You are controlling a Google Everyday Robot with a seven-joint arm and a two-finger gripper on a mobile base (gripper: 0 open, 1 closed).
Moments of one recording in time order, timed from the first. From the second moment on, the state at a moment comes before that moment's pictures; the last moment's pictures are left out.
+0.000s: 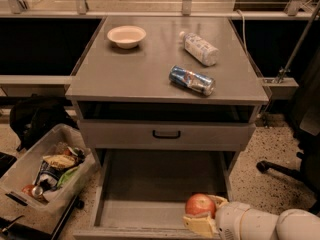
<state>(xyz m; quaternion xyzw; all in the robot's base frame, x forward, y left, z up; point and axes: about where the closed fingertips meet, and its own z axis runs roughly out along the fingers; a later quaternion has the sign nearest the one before) 0.371 -0.117 0.628 -0.26 0.86 0.23 0.37</state>
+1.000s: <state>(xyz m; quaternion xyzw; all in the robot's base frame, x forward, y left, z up) 0.446 -0.100 0.562 -0.23 0.87 0.21 0.38</state>
